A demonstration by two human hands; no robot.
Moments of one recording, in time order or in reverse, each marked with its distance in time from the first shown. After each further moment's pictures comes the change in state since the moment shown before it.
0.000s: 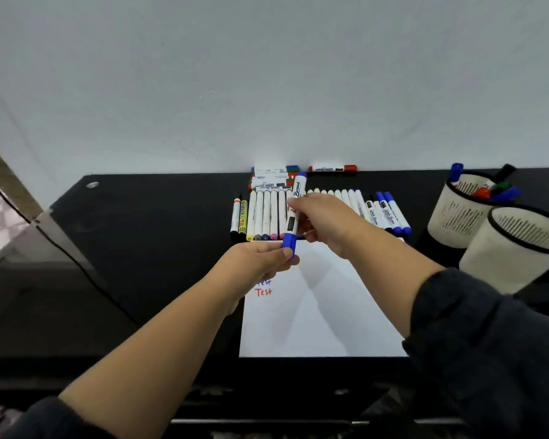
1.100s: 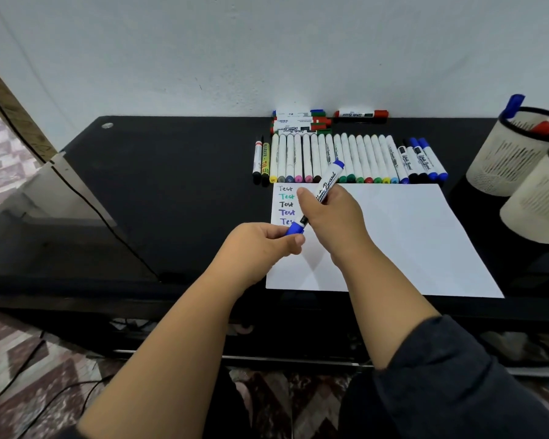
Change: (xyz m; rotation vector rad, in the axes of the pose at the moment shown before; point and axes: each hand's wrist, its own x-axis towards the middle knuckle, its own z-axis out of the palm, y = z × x) left_hand -0.048 -0.052 -0.004 0.198 0.096 -0.035; right_hand -0.045 0.067 0.069 -0.006 0.273 -0.098
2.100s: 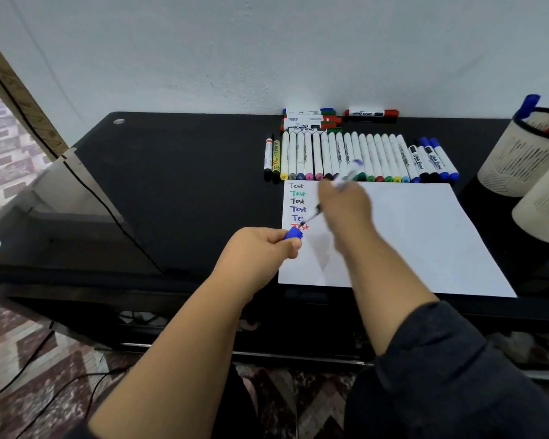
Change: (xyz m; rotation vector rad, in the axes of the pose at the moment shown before) left_hand -0.012 -0.016 -0.005 -0.068 0.093 -0.029; right_hand 0.012 -0.003 0.007 -0.009 0.132 0.110
